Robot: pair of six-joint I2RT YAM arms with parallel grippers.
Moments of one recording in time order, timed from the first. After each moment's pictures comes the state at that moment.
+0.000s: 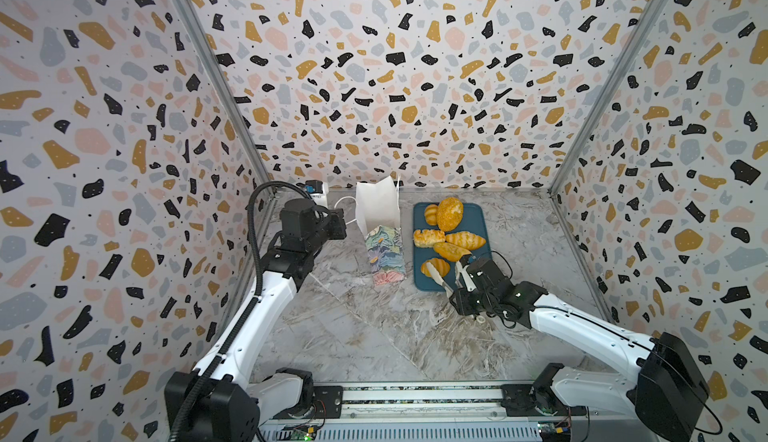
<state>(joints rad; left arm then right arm) -0.18 1.18 1.04 -0.23 0.15 -0.25 0.73 1.20 0.73 -0.49 -0.02 0.44</state>
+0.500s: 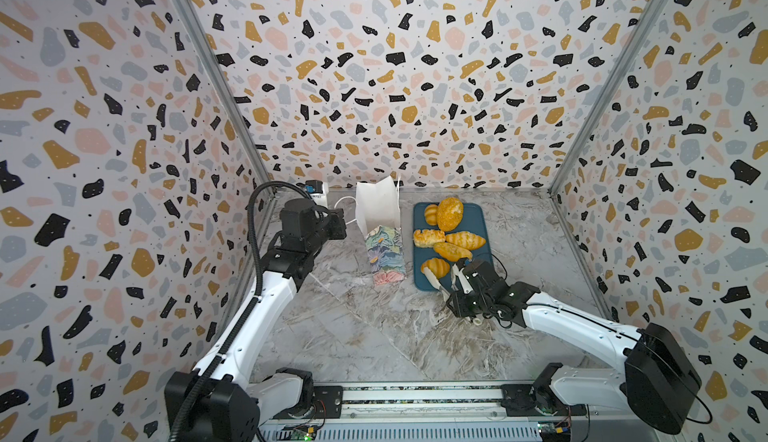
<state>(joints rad) -0.18 1.18 1.04 -0.23 0.15 -0.25 0.73 1.26 0.71 -0.44 -0.06 0.46</state>
